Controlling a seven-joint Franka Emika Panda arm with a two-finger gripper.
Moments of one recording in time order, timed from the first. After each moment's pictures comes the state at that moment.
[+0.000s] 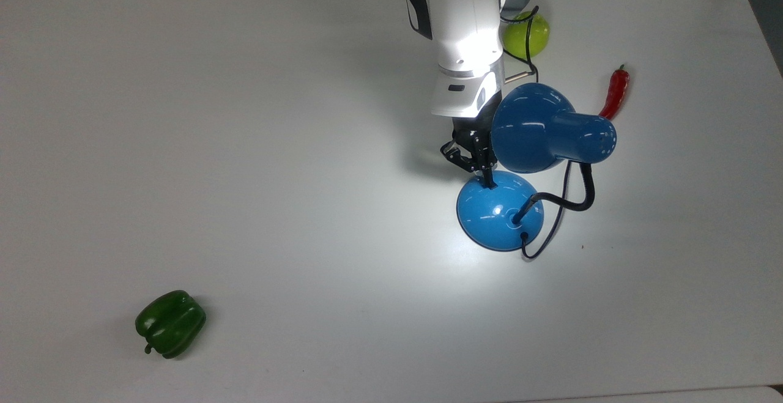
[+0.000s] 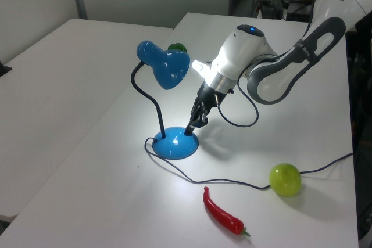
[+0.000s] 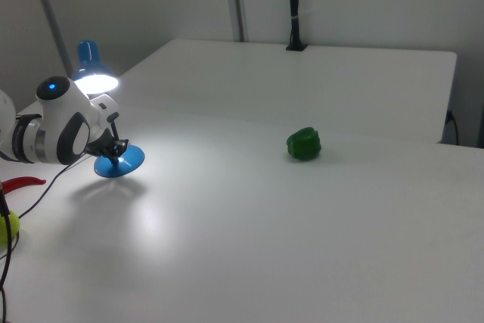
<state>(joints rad) 0.28 0.46 0.13 -1.89 0.04 2.86 -0.11</state>
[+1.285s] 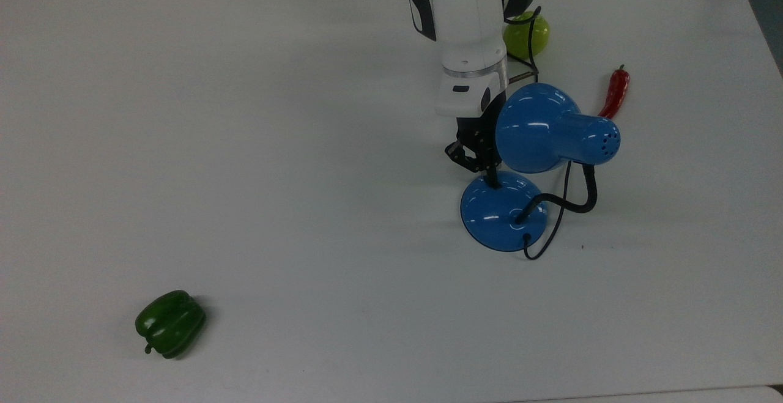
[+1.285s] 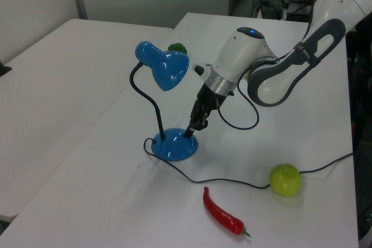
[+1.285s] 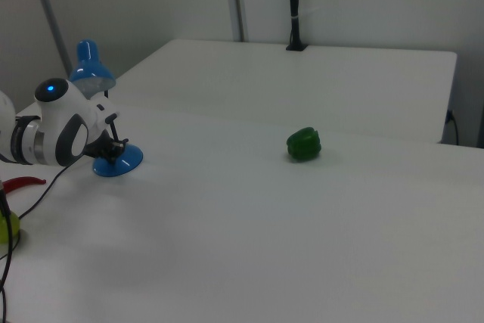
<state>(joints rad) 0.29 0.47 0.14 -1.89 0.04 2.87 -0.11</state>
